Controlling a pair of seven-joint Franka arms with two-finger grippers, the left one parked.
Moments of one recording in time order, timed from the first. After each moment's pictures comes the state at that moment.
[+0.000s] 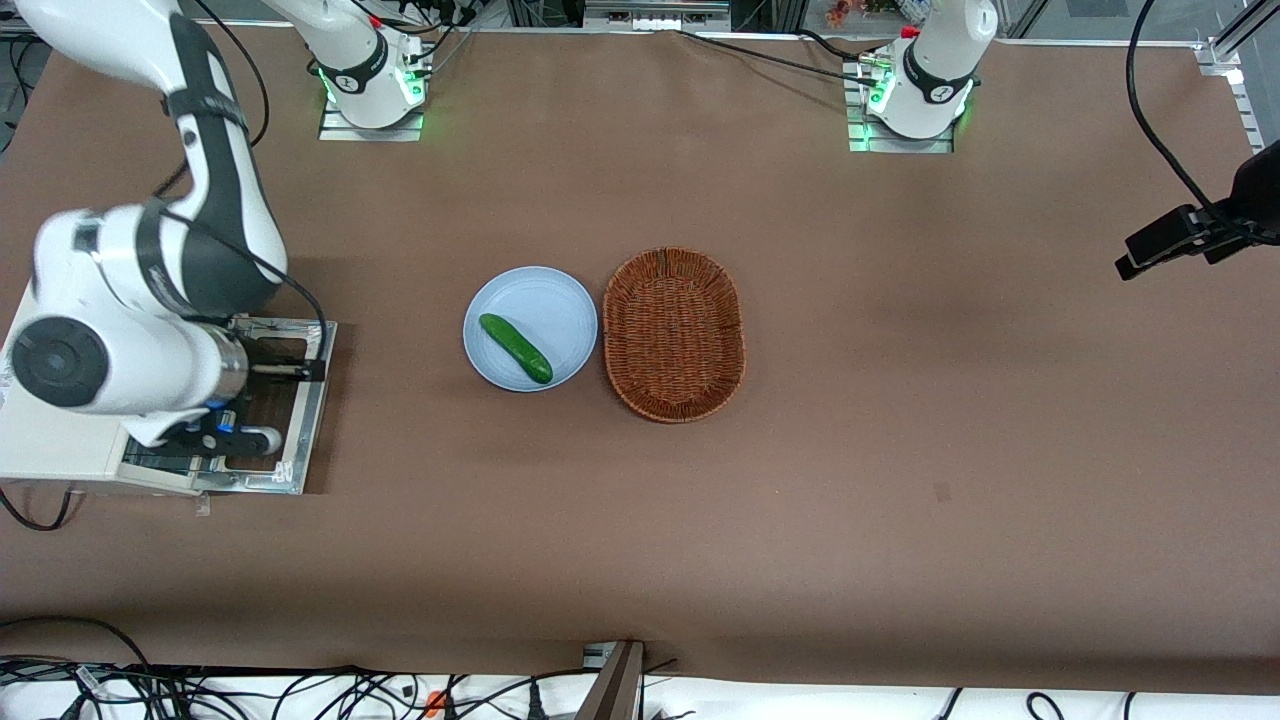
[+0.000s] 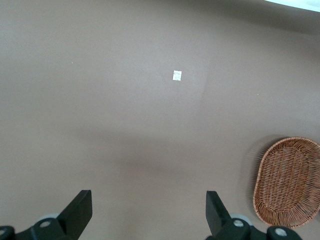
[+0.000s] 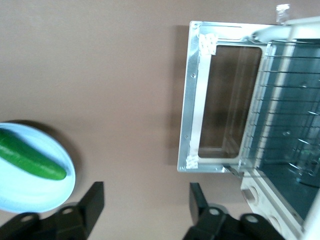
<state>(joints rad) 0.17 0.50 -0.05 -1.31 -0.02 1.55 0.13</state>
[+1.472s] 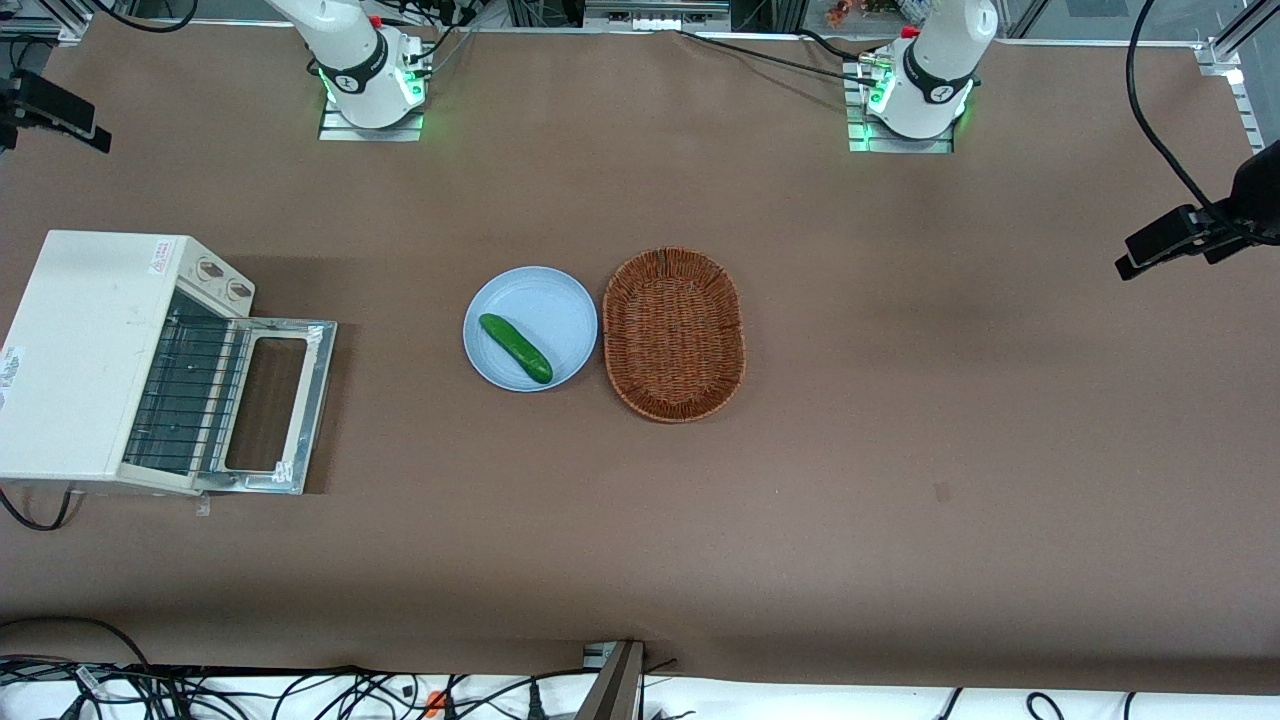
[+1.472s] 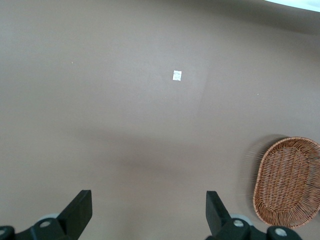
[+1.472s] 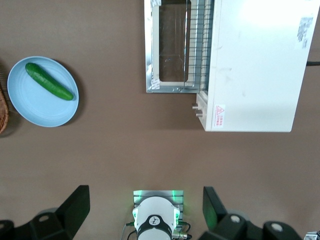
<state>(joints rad) 0.04 -0.07 -0.10 -1.48 0.00 1.25 -0.03</state>
